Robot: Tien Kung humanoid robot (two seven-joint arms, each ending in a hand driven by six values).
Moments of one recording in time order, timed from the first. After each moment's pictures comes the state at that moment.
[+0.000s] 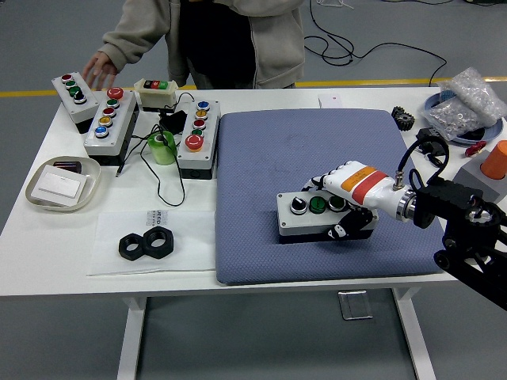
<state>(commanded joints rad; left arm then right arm) -0.14 0.16 -0.37 -0.21 0.02 0.26 -0.05 0.81 -0.45 0.43 1.17 -1.94 -0.07 0.16</state>
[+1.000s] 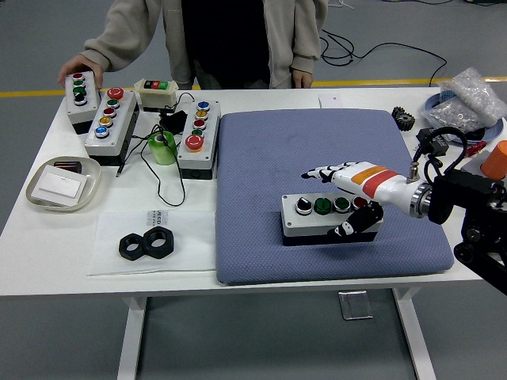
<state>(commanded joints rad) -0.15 0.17 -0.35 -0.21 -0.01 0.26 -0.06 0.71 -0.53 0.67 1.40 -1.80 0.14 0.07</state>
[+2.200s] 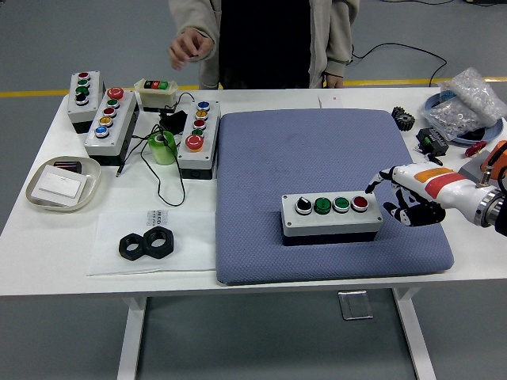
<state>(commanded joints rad) -0.15 0.16 -0.35 -0.21 0.00 0.26 -0.06 0.50 -0.70 0.86 1.55 -1.80 0.19 -0.02</state>
